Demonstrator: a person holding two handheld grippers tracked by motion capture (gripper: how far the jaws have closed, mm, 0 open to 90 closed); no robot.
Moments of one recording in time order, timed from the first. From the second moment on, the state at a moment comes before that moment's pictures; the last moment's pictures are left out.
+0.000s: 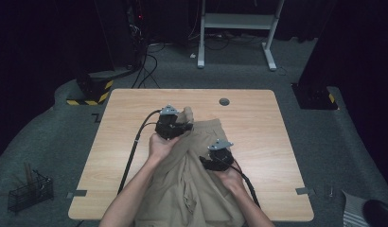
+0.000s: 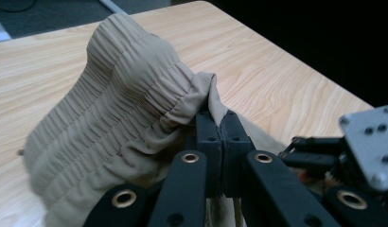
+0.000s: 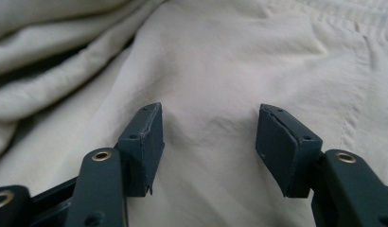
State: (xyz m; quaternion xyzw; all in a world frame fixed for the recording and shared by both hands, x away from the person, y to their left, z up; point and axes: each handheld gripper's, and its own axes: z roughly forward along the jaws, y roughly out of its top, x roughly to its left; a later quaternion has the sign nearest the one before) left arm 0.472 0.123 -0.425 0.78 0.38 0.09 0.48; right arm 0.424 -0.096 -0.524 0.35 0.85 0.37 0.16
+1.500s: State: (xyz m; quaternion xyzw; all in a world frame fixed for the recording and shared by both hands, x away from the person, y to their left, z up) left arm 0.483 0.059 -0.469 0.82 0.37 0.07 0.43; right arm 0.415 -0.123 -0.523 0.37 0.84 0.36 0.17
